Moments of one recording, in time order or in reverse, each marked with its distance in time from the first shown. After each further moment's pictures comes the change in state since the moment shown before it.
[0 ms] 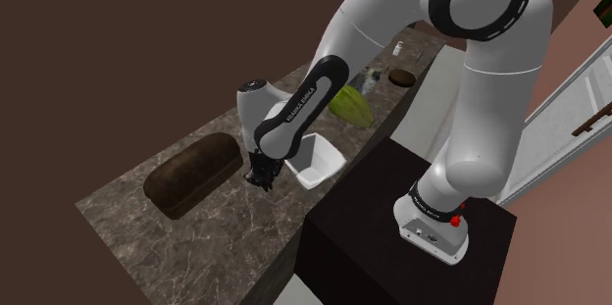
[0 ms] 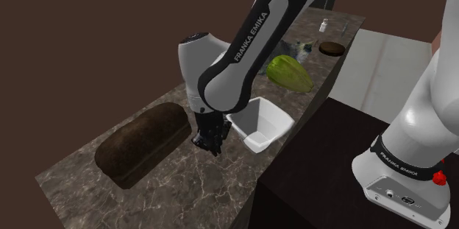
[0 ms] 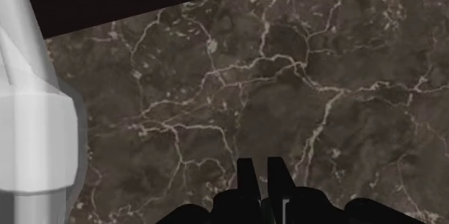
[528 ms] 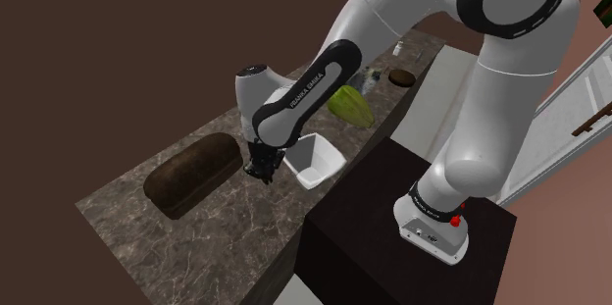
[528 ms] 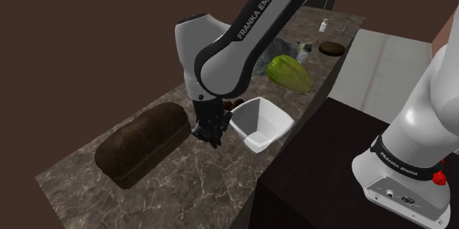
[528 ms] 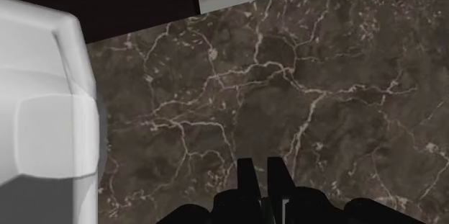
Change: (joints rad) arm -0.024 -0.105 0.031 -0.008 0.050 -0.092 -0.024
